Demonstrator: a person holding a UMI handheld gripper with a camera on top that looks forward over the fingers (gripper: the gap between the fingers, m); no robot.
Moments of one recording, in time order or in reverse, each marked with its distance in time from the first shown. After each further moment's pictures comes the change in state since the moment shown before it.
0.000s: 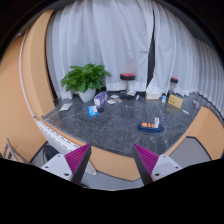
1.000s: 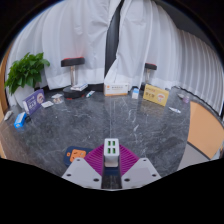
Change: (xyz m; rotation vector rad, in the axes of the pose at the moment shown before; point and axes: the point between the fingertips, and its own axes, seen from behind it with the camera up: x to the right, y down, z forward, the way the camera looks) arm 0.312 -0.016 0.354 0.039 0.301 0.075
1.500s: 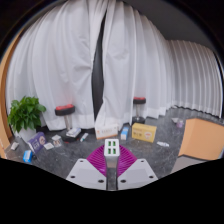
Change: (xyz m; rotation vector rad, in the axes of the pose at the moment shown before) arm 0.093 -0.180 -0.062 0.288 -0.042 0.097
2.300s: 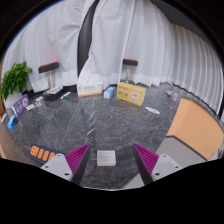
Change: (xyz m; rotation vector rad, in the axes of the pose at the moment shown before) arm 0.102 0.165 0.016 -0.334 0.075 -0.088
